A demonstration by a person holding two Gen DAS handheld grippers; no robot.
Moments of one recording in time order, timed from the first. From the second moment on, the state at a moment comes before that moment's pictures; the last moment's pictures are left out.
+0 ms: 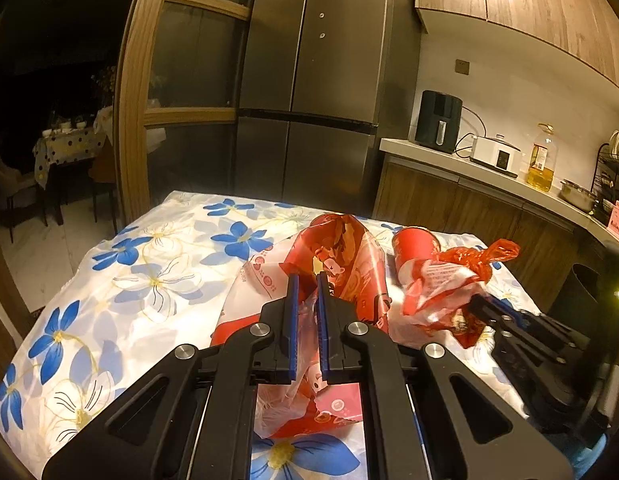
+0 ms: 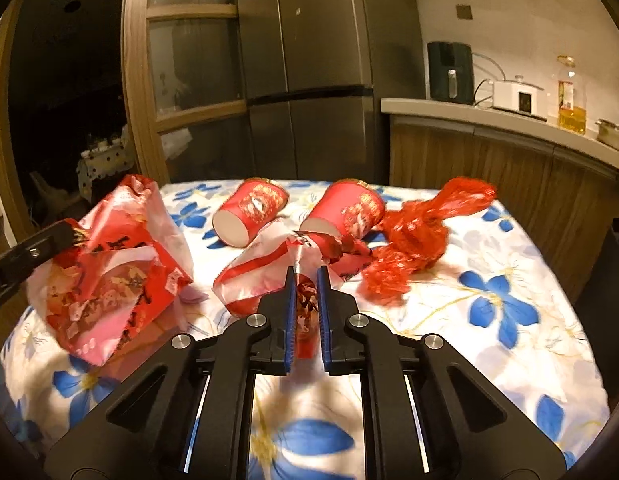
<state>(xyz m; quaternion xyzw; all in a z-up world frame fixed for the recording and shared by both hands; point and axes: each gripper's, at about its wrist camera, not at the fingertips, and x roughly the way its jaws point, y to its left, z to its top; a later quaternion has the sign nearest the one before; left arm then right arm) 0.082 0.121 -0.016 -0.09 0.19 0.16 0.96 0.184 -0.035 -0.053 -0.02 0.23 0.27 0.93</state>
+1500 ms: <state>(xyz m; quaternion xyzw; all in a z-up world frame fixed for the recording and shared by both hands) 0.180 -0.184 0.072 0.01 0.13 -0.12 0.98 0.145 -0.349 0.041 0.06 0.05 -0.01 1.00</state>
